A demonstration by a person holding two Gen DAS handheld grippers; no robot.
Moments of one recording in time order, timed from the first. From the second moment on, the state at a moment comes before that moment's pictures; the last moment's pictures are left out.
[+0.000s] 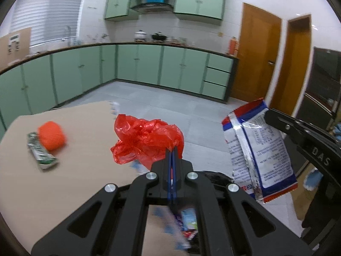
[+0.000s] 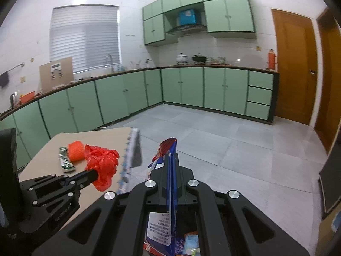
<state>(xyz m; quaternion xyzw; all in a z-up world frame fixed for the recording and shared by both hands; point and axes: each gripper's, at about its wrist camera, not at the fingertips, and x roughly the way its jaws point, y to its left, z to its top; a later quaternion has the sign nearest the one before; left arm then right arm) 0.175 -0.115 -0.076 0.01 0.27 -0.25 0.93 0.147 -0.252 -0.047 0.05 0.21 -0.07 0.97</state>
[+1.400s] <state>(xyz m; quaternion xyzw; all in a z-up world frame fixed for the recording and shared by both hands) 0.203 -0.218 -0.154 0.03 0.33 -0.30 0.90 0.144 -0.378 -0.168 0.11 0.33 -0.15 0.93</state>
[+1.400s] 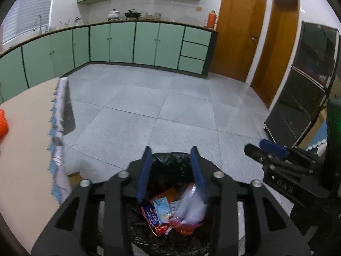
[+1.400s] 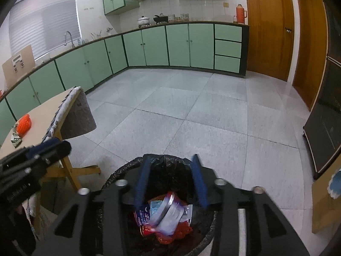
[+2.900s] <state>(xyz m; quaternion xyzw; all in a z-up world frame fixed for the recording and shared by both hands) 0.289 0.102 -0.116 -0.04 0.31 0.02 0.95 0.304 -0.105 -0.103 0.05 0.22 0.07 0.97</state>
